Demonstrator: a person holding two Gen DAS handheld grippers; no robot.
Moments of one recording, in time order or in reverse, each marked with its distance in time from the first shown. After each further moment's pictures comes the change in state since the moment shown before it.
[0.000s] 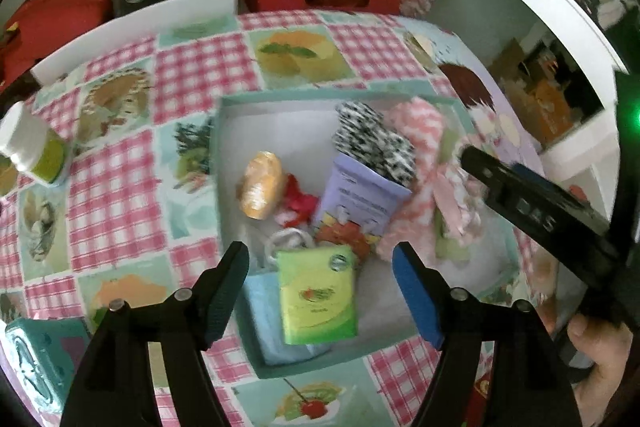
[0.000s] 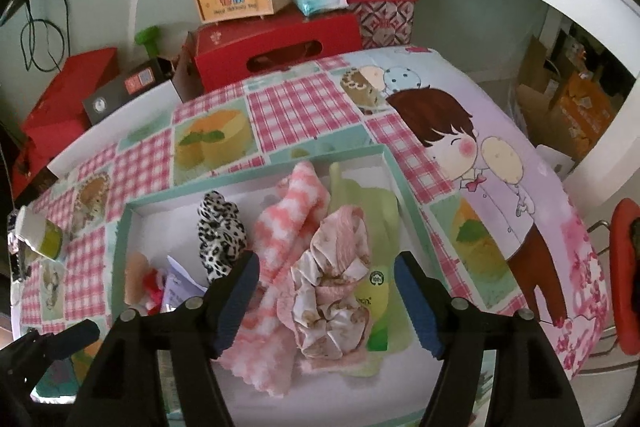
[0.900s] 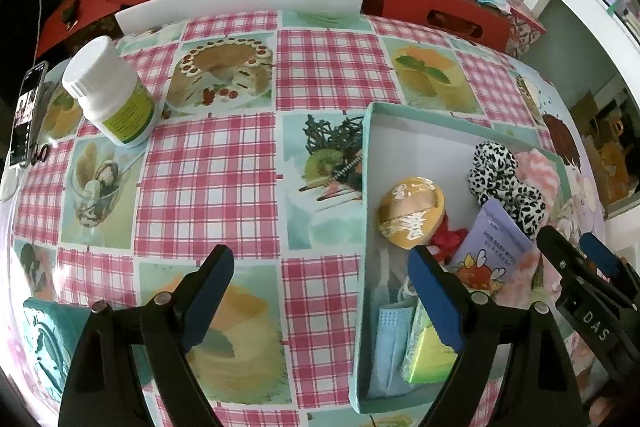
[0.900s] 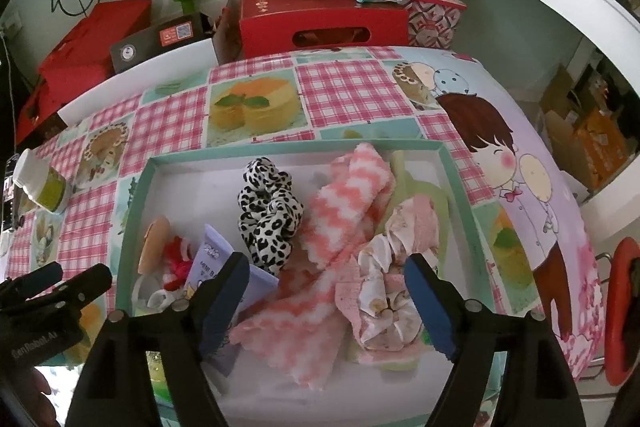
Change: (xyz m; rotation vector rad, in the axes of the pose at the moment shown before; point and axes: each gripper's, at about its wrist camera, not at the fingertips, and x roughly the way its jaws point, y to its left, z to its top) left arm 0.013 0.075 0.003 -0.221 -0.023 0.190; right arm 0.013 0.047 -0.012 -0.161 0.044 -0.008
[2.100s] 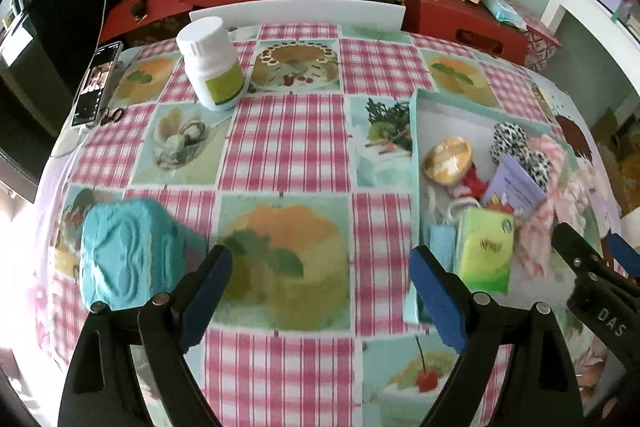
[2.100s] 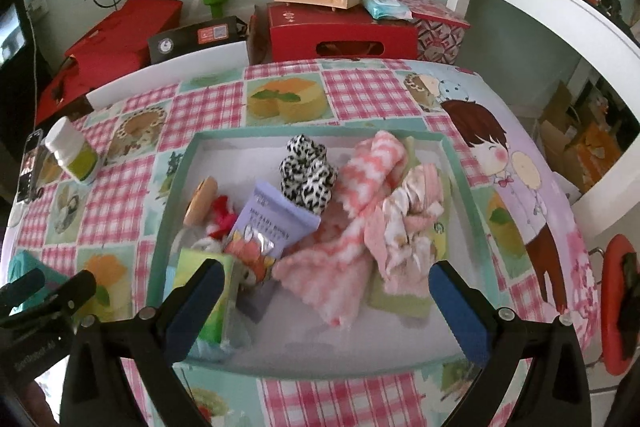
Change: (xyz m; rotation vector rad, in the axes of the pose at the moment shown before) left arm -0.055 0.025 -0.071 -0.041 -0.101 0.121; right arm -0.046 0.023 -0.044 -0.048 -0.059 0.010
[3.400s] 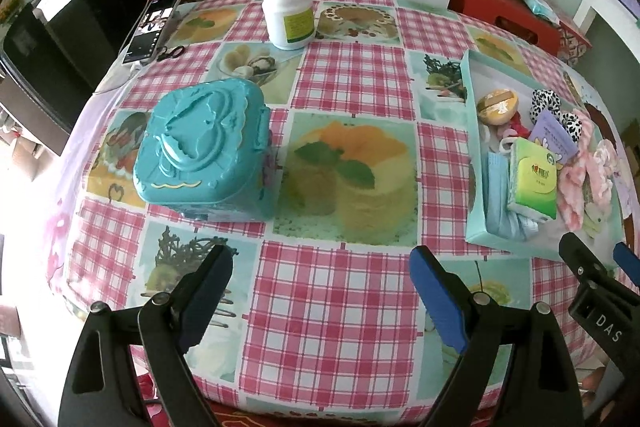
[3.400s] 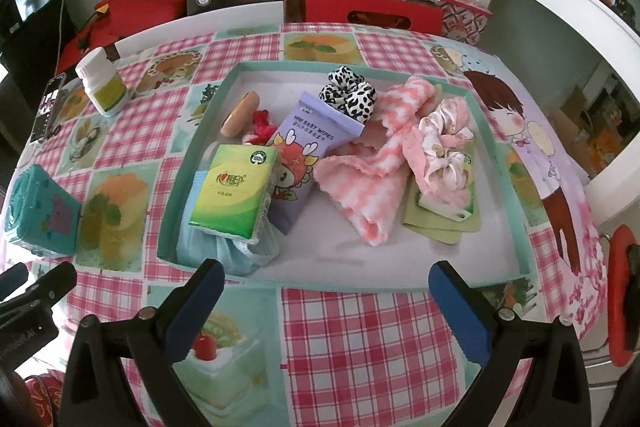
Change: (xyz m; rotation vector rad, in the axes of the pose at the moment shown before) left arm -0.008 0.036 -0.061 -0.084 0.051 0.098; right arm -0.006 0.023 -0.058 -0.082 0.054 0.032
